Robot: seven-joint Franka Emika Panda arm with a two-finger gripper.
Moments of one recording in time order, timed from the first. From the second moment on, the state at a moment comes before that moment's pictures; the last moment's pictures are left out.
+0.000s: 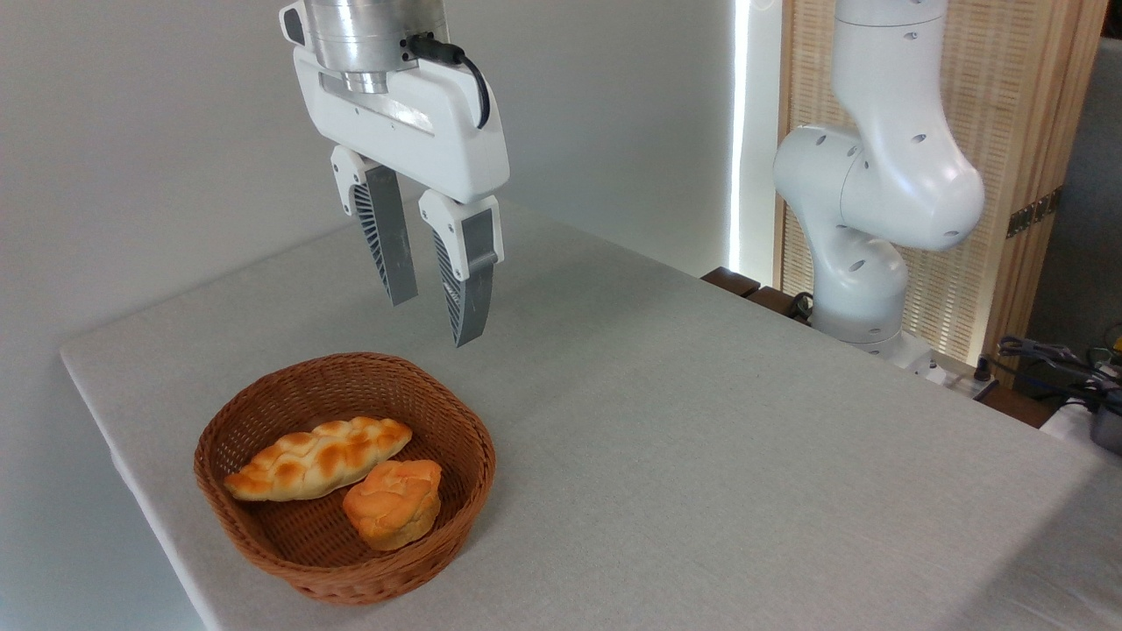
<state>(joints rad) -0.05 0.01 0.02 -1.58 -0.05 1.63 0.70</state>
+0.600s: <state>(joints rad) -0.05 0.01 0.02 -1.58 -0.05 1.63 0.70</state>
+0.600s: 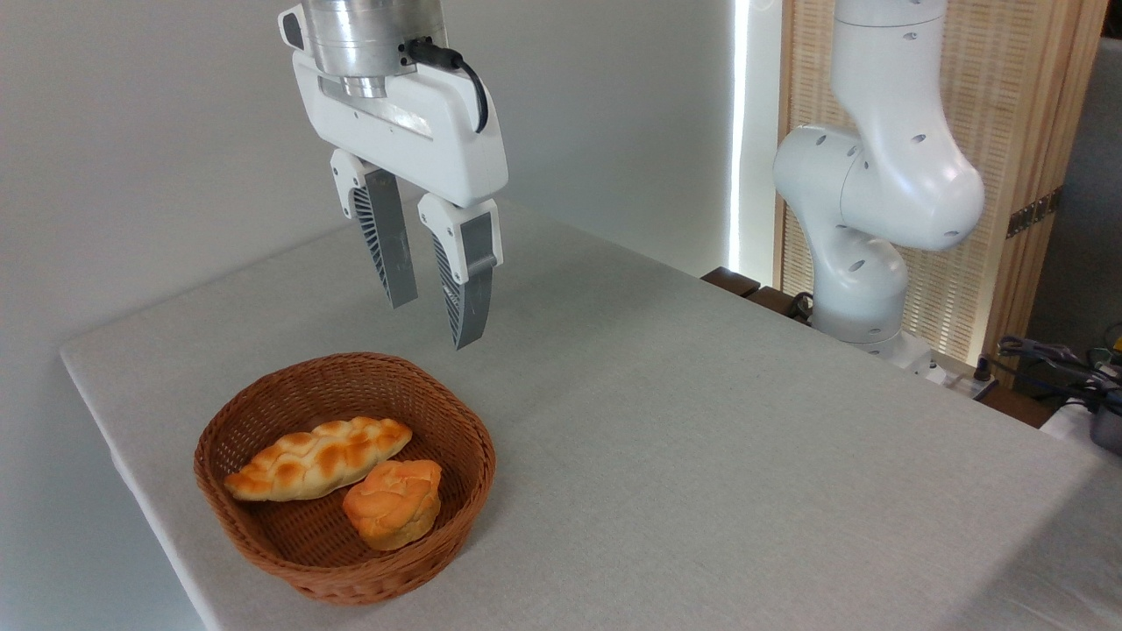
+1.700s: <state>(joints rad) -0.07 0.03 -0.05 -1.72 -0.10 1.99 0.70</state>
